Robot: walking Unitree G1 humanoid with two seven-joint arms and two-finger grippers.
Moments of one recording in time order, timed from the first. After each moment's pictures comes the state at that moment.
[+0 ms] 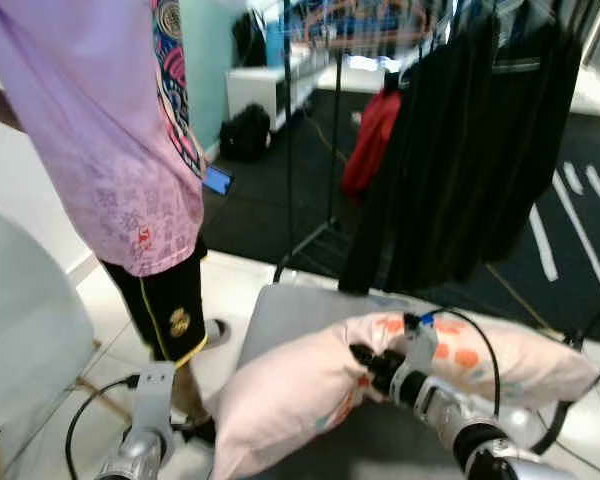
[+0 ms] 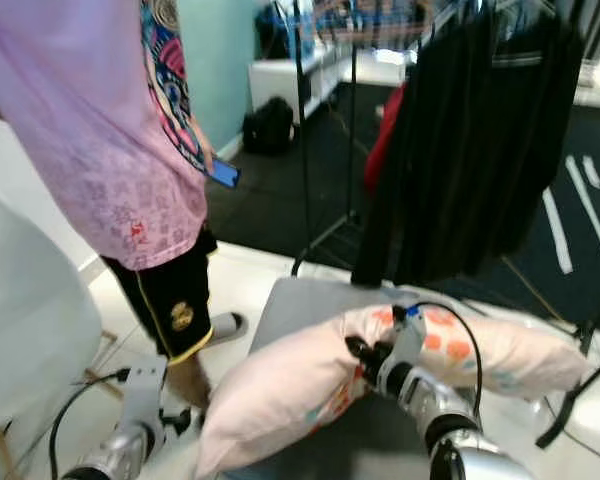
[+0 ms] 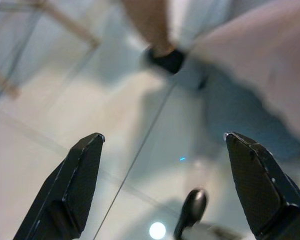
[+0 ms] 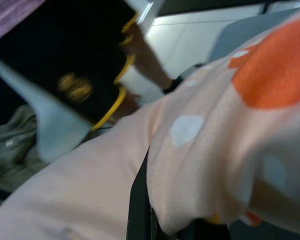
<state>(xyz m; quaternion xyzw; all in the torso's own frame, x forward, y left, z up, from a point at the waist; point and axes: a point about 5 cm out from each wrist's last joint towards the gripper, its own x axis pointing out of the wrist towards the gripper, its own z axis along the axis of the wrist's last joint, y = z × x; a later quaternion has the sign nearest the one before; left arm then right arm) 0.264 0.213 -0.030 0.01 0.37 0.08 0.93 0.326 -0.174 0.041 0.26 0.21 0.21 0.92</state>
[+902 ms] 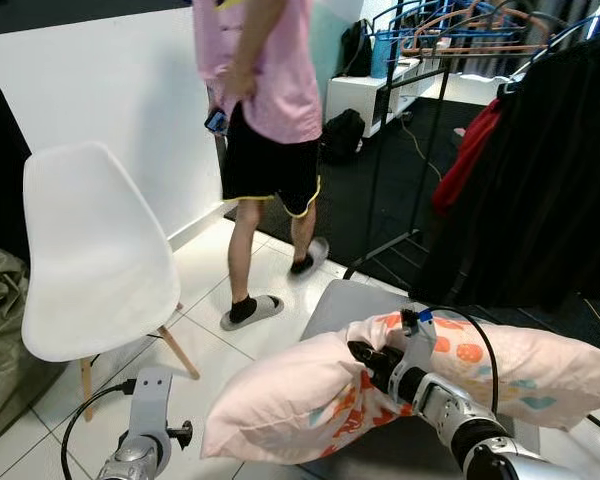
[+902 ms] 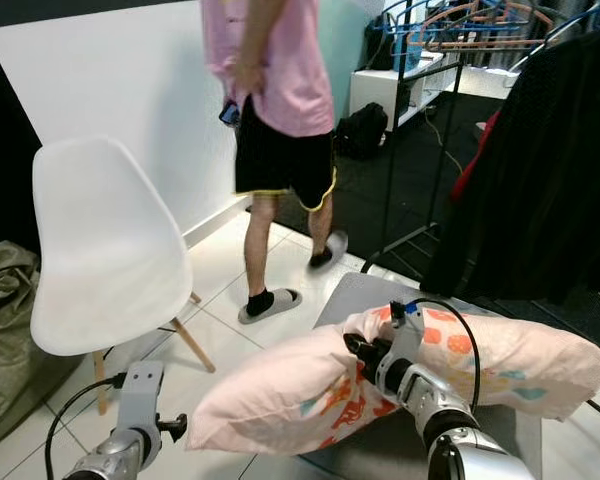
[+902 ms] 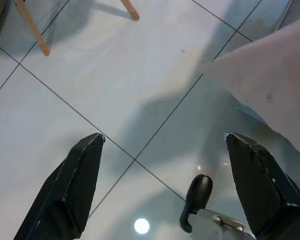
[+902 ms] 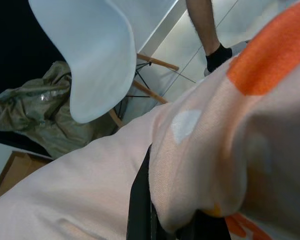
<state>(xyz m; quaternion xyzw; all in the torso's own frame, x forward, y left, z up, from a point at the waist) 0.263 0.211 -0.031 0.01 0.37 0.07 0.93 0.323 -0.178 0.037 0.26 0.22 0.20 0.92</state>
